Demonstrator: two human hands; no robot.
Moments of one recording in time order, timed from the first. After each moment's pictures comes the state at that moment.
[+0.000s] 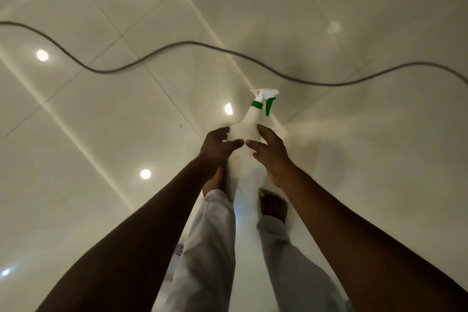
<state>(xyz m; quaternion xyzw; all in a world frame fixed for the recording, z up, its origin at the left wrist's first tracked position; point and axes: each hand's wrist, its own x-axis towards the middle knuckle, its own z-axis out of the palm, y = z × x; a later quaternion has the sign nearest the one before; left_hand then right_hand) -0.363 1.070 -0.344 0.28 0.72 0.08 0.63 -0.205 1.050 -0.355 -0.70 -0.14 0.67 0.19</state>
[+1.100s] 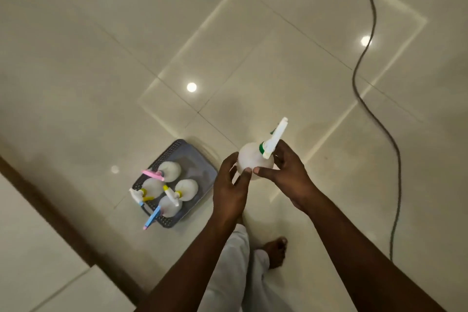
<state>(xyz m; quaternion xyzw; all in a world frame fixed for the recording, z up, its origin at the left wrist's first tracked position) -0.503 0.736 -0.169 -0.24 0.74 0.59 0.21 -0.510 0.895 -0.181 -0.25 -0.68 0.66 -0.21</state>
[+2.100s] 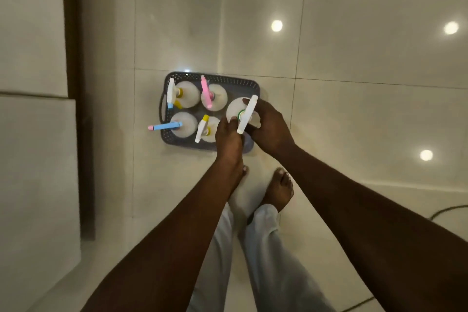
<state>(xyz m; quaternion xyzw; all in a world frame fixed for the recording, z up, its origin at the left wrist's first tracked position) -0.545 0.606 -0.347 -0.67 0.34 0.66 -0.07 -0.632 0.669 -0.337 0.23 -0.81 0.36 -0.41</state>
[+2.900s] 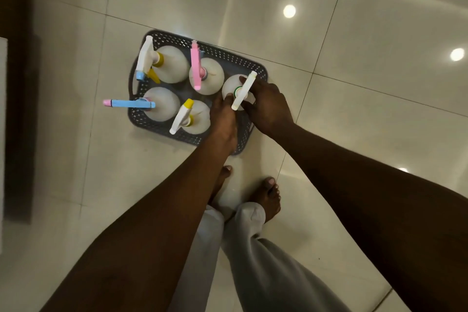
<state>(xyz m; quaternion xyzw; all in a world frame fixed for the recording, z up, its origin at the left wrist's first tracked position) -0.570 0.587 -0.487 -0.66 0.19 0.70 -0.17 -0.670 0.638 -0.474 0.41 -0.82 0.13 -0.38</state>
